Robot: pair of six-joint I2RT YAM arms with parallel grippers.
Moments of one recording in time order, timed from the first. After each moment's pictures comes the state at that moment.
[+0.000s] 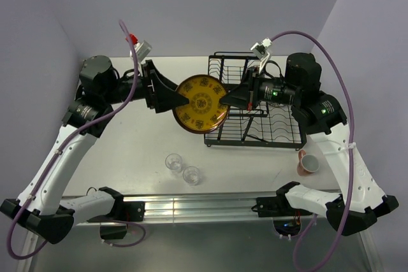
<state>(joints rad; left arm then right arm) -0.45 1.12 1.38 -0.28 0.88 -0.51 0.45 1.11 1.52 -0.67 -0.73 0.49</state>
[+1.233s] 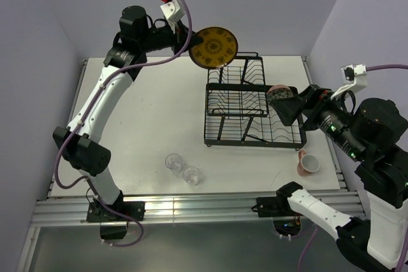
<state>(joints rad) -0.42 1.73 1.96 -0.23 0.78 0.06 0.45 0.84 1.74 -1.09 0.02 0.53</state>
